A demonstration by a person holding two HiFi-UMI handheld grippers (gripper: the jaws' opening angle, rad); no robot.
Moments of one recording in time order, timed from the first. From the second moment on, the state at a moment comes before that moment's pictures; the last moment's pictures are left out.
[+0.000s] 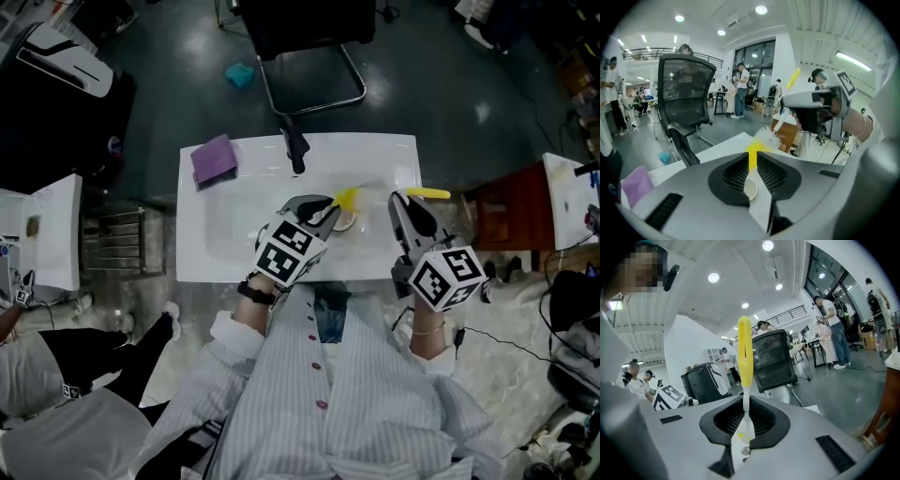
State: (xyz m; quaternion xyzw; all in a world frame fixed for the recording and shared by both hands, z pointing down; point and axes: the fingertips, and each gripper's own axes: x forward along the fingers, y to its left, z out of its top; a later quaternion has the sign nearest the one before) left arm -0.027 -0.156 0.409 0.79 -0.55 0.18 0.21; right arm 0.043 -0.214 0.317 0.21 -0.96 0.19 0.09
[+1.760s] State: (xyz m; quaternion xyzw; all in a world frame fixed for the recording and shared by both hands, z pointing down) left arm -0.015 -0.182 0.310 0.80 -0.57 0.06 0.16; right arm 0.025 -0.210 0.288 0.17 -0.97 0.15 0.09
